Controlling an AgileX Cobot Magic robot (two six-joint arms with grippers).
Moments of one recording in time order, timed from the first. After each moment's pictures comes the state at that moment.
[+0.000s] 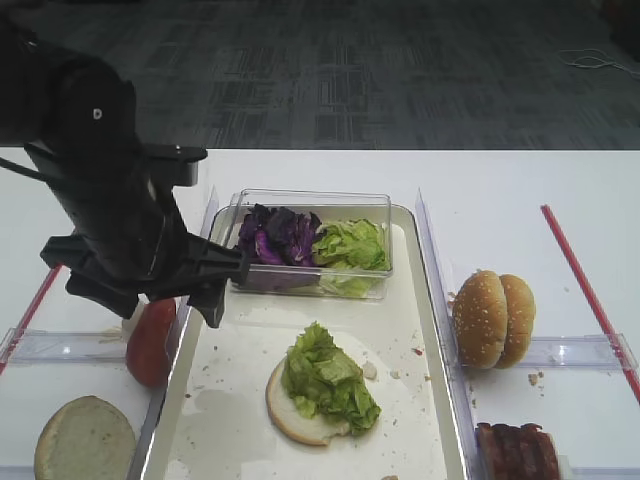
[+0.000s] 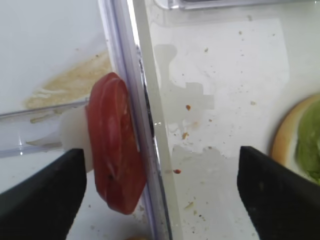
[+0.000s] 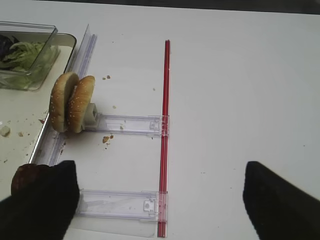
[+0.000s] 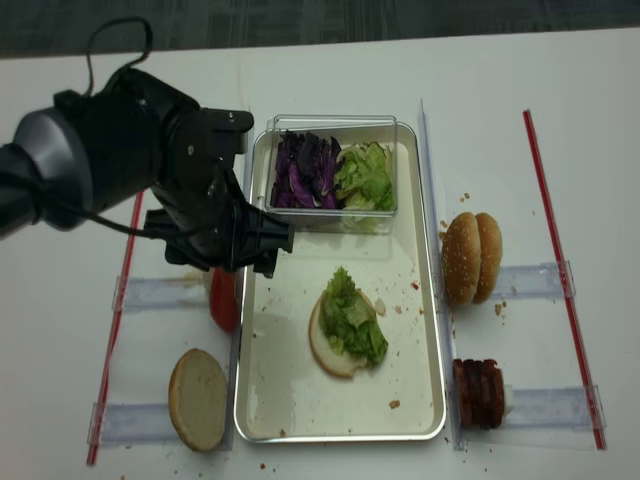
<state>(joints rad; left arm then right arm) -0.51 1.67 -1.07 0.05 0.85 -0.42 0.00 -0.01 -0.49 0.02 1.12 -0.06</state>
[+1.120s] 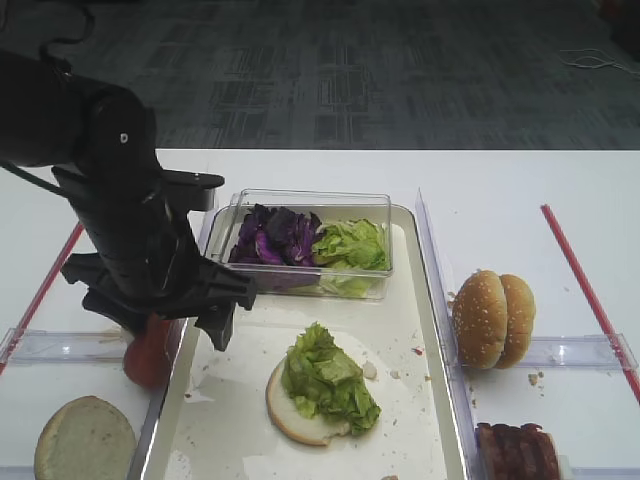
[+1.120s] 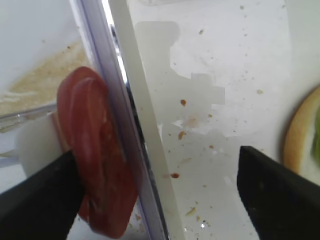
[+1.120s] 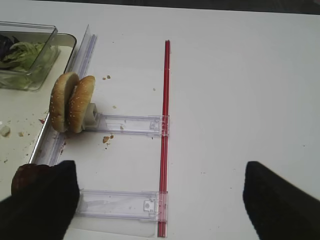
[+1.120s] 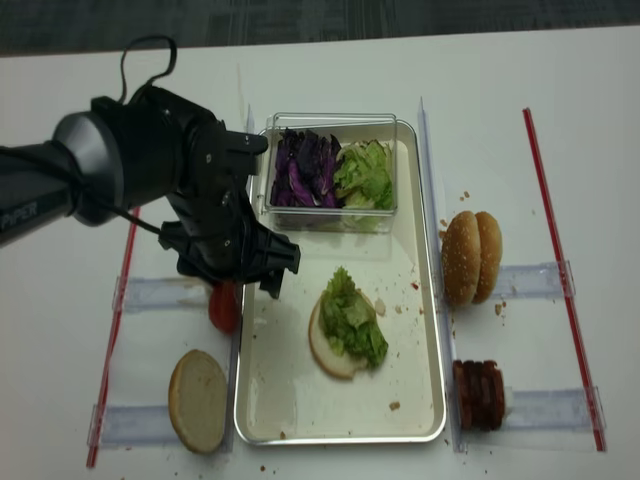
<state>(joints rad) -0.51 1.74 -1.07 0.00 0.83 -0.33 0.00 -0.01 -0.49 0.02 1.12 -0.06</state>
